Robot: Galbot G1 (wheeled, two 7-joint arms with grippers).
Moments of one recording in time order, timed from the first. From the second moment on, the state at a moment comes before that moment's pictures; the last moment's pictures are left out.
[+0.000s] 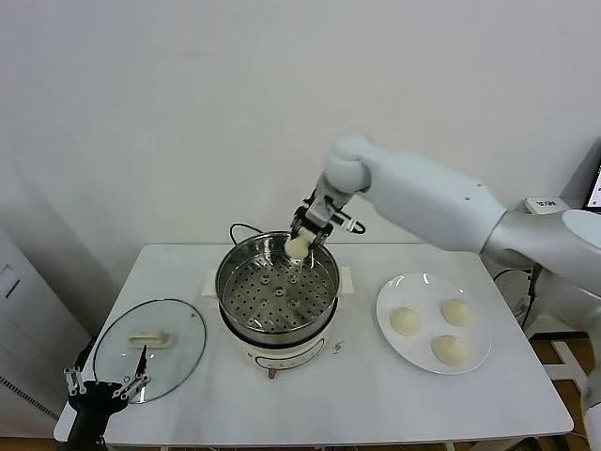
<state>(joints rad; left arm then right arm) 1.76 -1.57 -0.88 -2.18 0.16 -0.09 0.18 0.40 1.26 -0.98 1.13 -0.26 0.47 -1.13</state>
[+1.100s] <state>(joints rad) 1.76 -1.57 -0.89 -2.19 0.16 -0.08 0.19 0.42 1.29 -0.95 1.00 -0.11 0.35 -1.12</state>
